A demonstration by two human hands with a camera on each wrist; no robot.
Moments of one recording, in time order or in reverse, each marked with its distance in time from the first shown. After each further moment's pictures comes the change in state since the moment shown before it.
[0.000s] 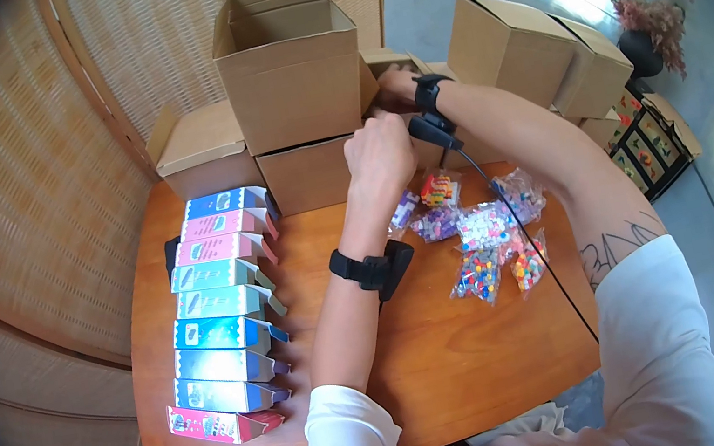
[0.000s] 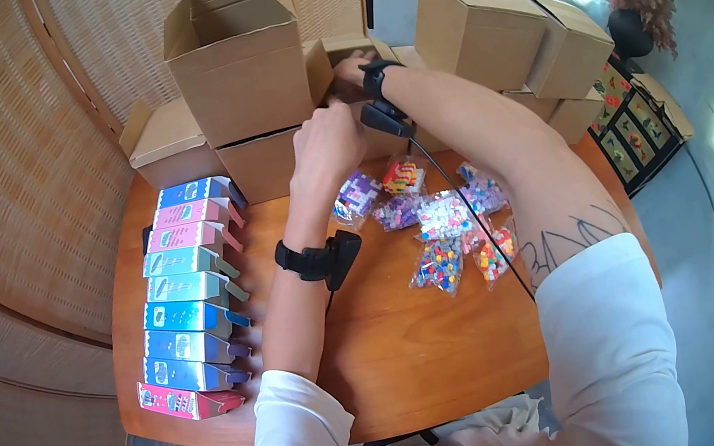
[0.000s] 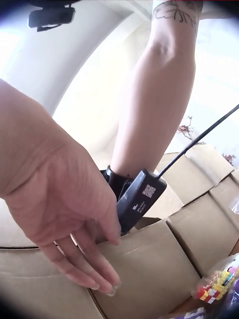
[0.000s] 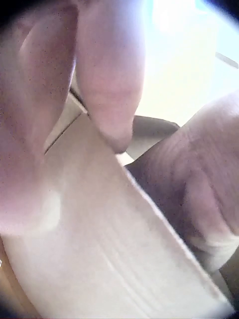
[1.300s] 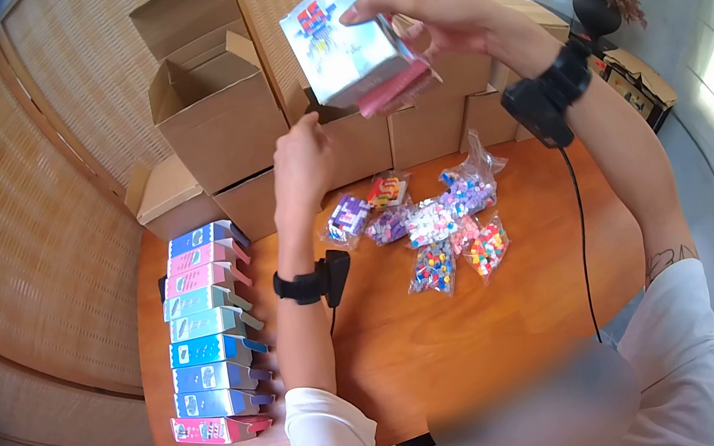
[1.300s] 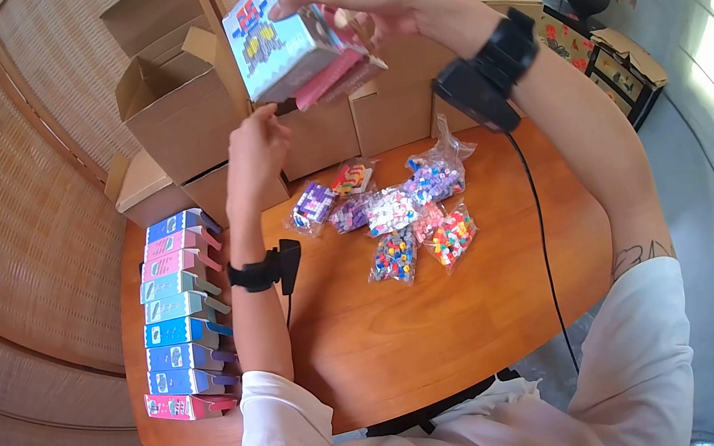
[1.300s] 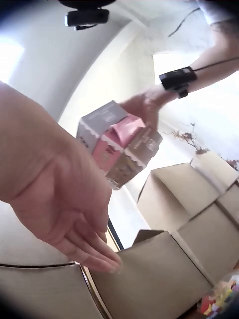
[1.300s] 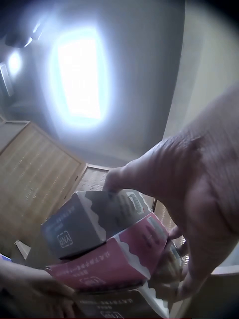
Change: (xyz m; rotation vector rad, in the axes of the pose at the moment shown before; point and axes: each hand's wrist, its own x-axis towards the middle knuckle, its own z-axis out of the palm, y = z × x) left_hand 0.008 -0.003 -0.006 -0.020 0.202 0.067; right_hand -0.267 0.117 -0.136 1.221 0.137 -0.264
